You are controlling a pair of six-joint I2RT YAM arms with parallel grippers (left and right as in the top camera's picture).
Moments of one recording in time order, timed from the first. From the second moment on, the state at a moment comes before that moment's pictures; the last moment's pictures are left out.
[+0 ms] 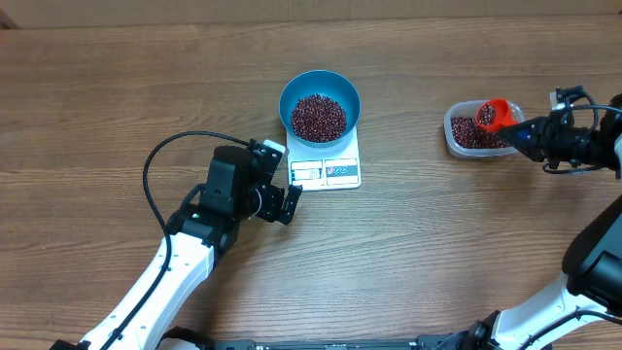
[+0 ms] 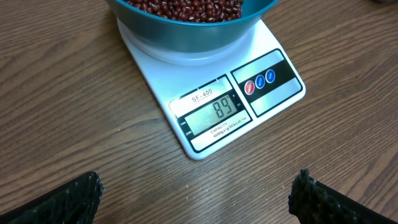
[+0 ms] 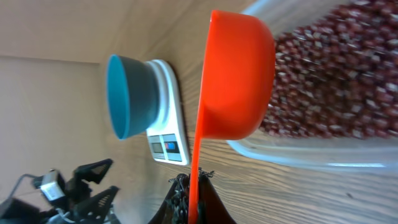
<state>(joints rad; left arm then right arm) -0.34 1.28 0.70 -0.24 0.19 0.02 -0.55 1.93 1.49 -1.14 -1.01 -0.24</state>
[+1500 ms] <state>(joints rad) -0.34 1.28 0.70 -0.24 0.19 0.02 0.50 1.92 1.67 -0.79 0.02 -0.06</state>
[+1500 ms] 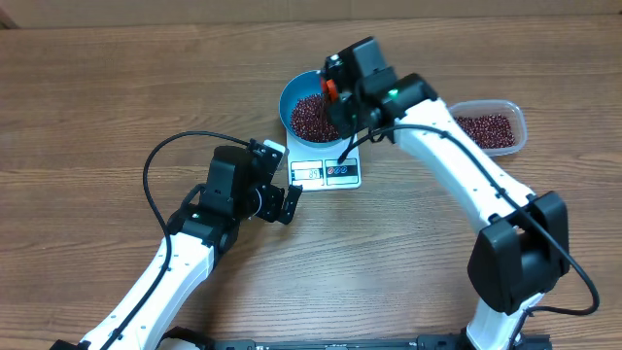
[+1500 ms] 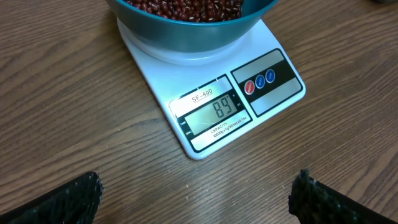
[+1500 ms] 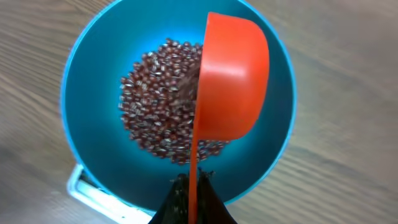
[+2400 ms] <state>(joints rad) -0.34 1.28 0.70 -0.24 0.19 0.02 0.45 1.77 1.67 -0.82 0.12 -0.12</state>
